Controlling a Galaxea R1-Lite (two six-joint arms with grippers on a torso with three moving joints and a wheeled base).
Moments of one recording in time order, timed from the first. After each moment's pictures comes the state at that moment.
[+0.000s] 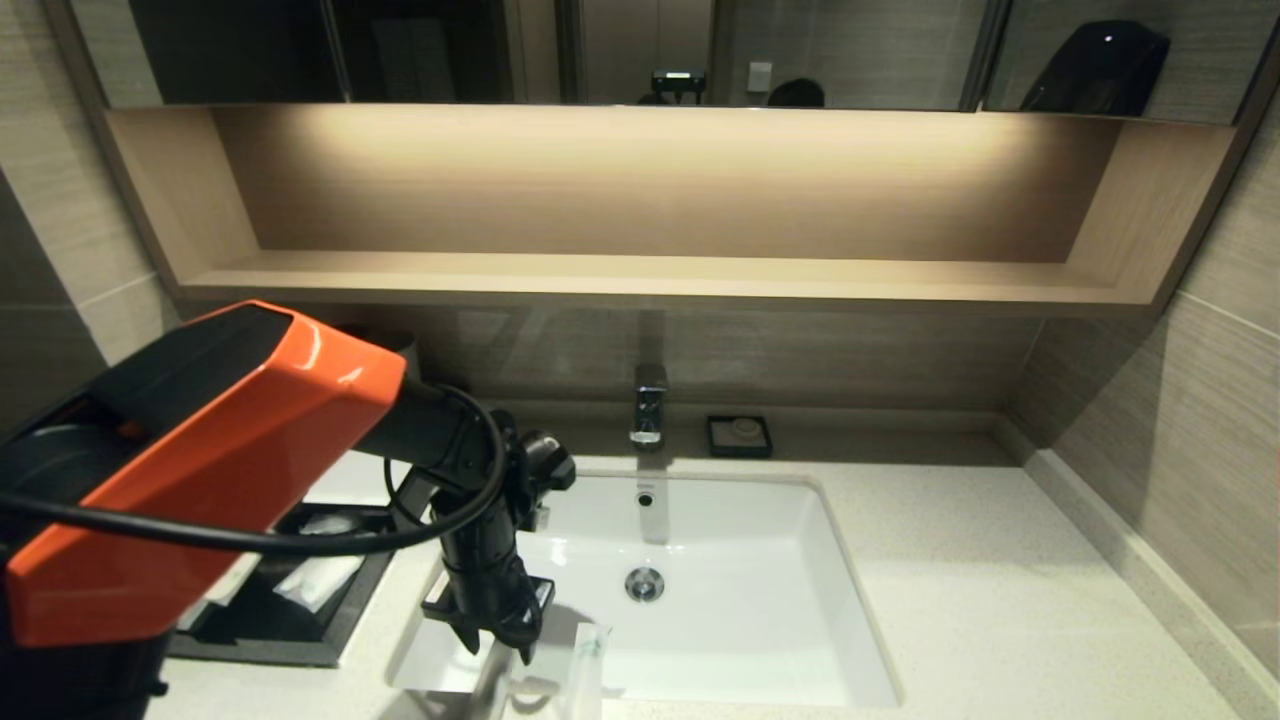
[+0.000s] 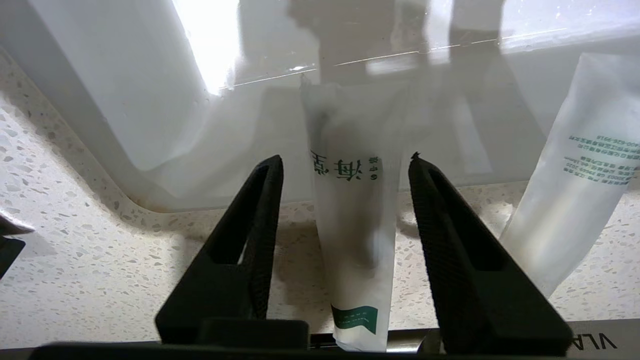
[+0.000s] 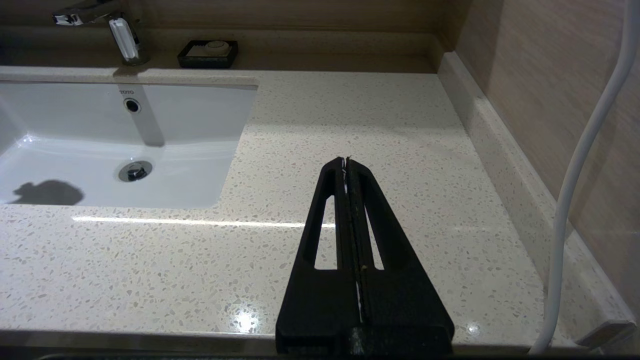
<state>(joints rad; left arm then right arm) -0.49 2.25 -1.45 0.77 -0.05 -0.25 0.00 0.00 0.00 0.01 -0.01 -0.01</state>
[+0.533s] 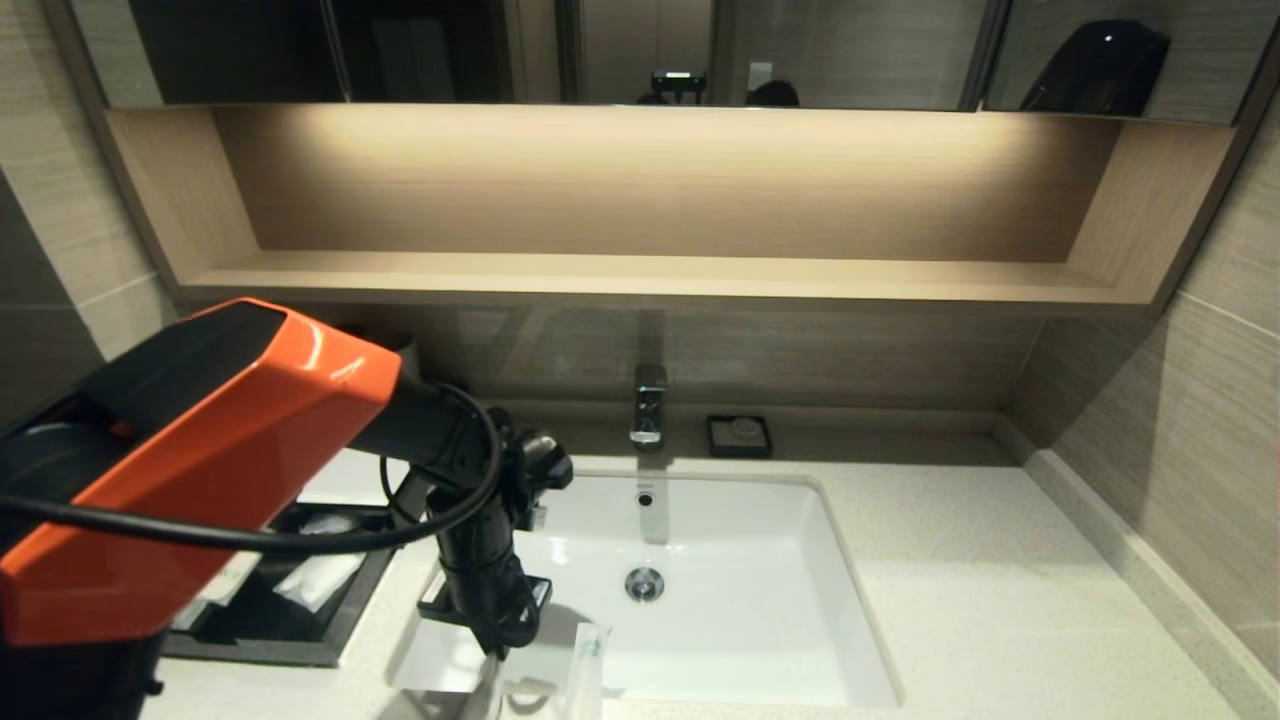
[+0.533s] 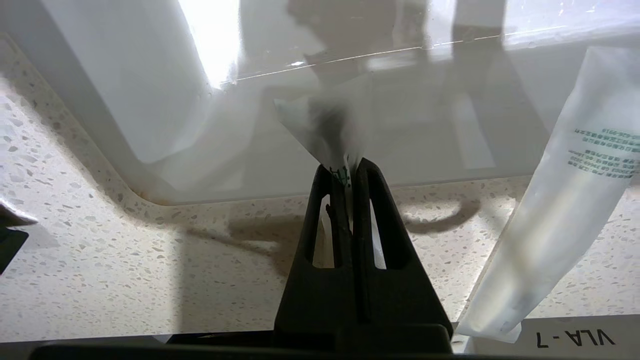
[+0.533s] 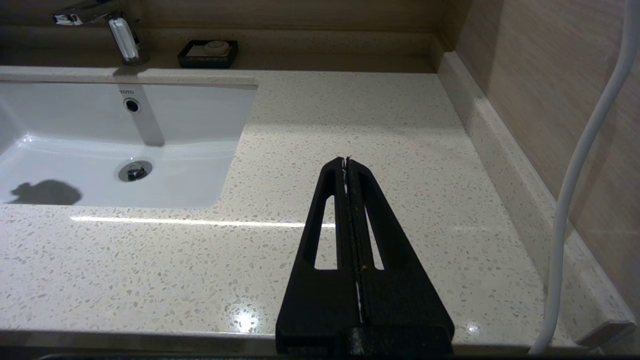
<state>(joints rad) -0.49 2.24 -1.45 0.78 -0.05 -0.26 0.00 0.00 0.00 0.01 -0.01 -0.01</state>
